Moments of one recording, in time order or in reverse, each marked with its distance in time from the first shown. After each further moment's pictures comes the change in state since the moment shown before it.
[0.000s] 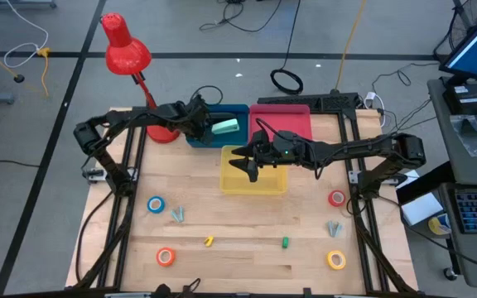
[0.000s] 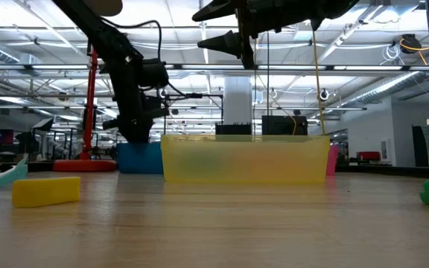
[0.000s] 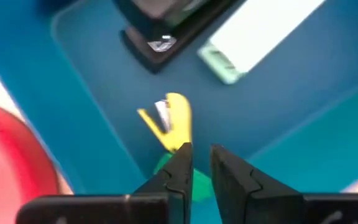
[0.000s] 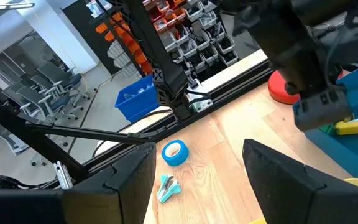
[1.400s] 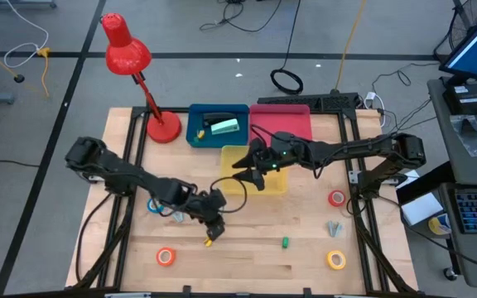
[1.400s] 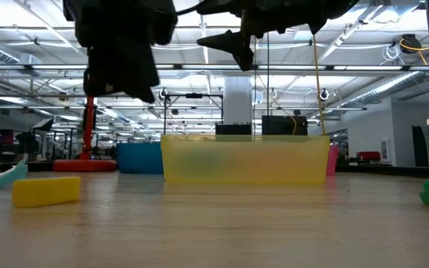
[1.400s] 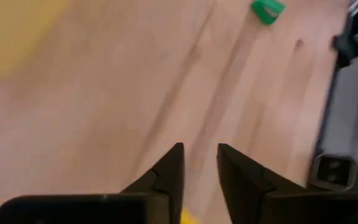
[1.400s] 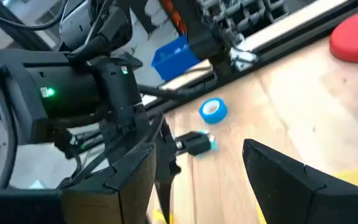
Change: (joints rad) left arm -0.996 -0.053 0.001 0.235 0.010 -0.552; right arm -0.001 0.000 0.000 -0.077 -0.244 -0.010
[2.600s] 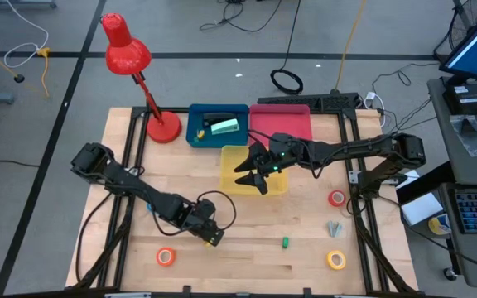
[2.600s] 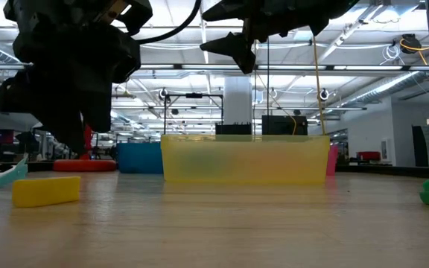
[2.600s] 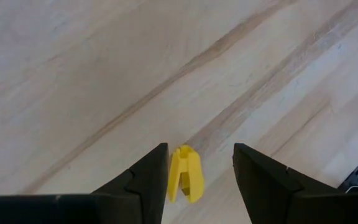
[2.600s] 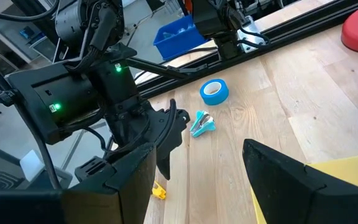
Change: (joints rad) left arm -0.130 0.092 0.000 -0.124 -0.055 -0.548; right arm 0.000 0.000 0.000 -0.065 -0.049 -0.096
